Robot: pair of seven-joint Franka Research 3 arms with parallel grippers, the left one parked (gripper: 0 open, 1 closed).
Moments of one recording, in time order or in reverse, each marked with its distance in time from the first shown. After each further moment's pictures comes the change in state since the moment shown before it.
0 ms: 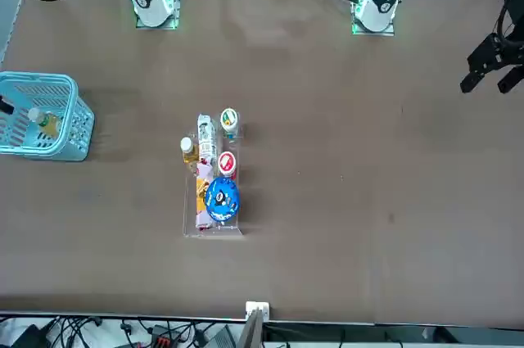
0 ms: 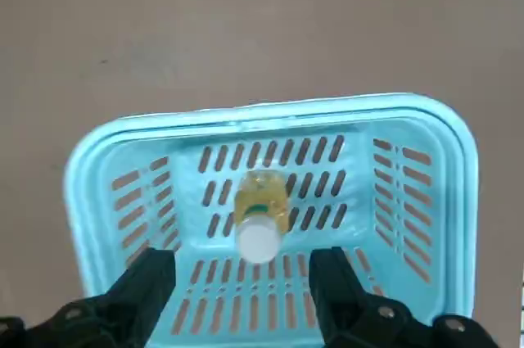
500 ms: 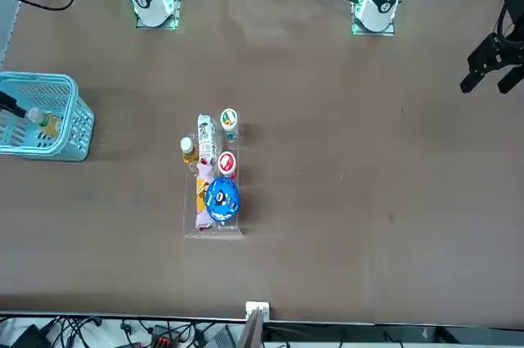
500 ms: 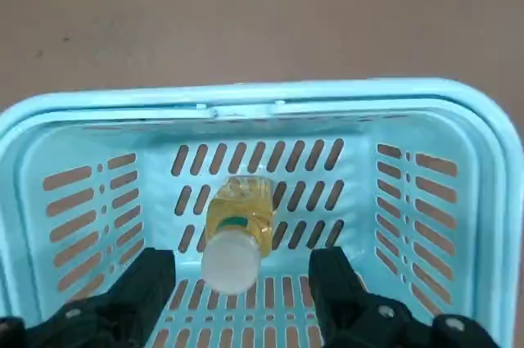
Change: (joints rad) arm -0.027 0.001 0.004 -0.162 0.001 0.192 -0.063
